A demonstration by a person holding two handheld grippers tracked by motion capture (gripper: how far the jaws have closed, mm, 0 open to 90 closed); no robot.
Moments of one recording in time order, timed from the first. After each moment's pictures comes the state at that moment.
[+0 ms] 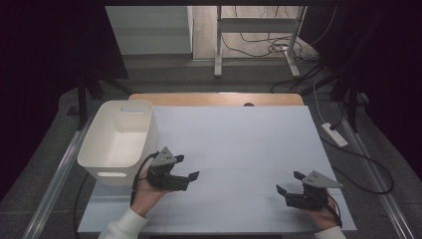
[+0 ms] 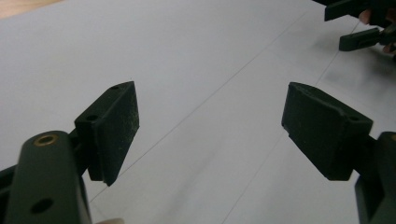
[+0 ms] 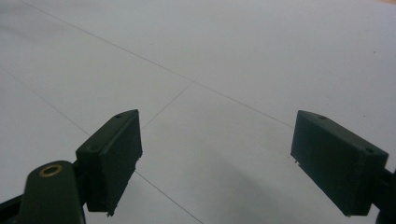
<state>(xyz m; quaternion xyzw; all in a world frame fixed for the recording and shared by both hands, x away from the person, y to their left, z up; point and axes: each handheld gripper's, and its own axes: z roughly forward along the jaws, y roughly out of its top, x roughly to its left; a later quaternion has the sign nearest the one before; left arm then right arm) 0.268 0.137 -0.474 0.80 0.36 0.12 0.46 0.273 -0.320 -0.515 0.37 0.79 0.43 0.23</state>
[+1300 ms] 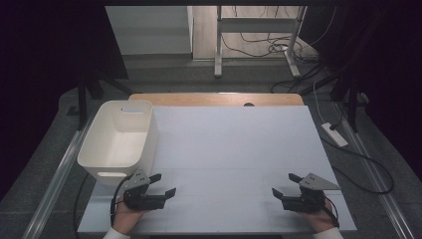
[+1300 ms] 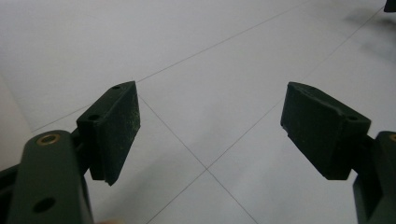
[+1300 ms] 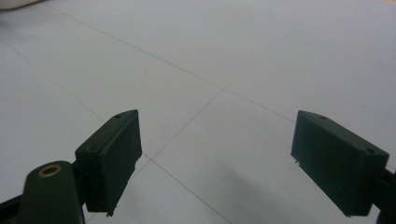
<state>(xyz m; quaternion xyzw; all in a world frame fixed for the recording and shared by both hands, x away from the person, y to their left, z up) 0.233 0.191 -0.526 0.78 0.41 0.11 0.46 0.265 -0.310 -0.513 0.35 0.79 0.45 0.20</state>
